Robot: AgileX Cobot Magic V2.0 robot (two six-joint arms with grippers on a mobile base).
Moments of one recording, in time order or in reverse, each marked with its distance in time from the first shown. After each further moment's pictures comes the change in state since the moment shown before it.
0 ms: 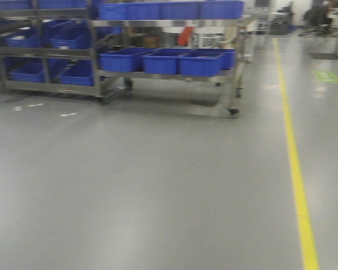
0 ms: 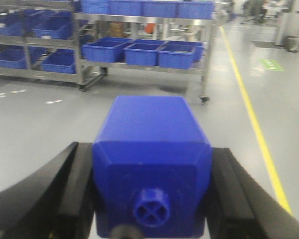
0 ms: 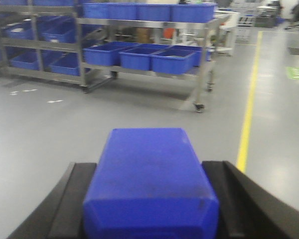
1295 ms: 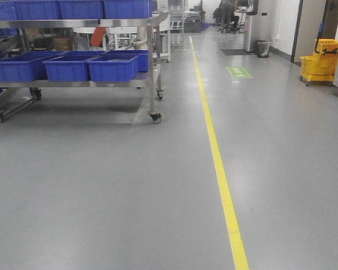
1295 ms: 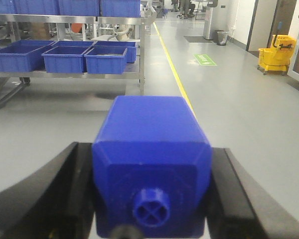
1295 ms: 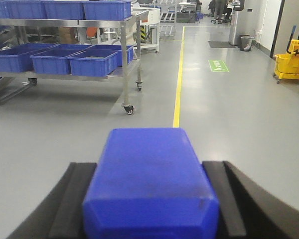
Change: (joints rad) left arm 0.000 0.000 0.000 0.000 0.000 0.000; right arm -0.002 -0.001 0.000 0.000 0.002 0.000
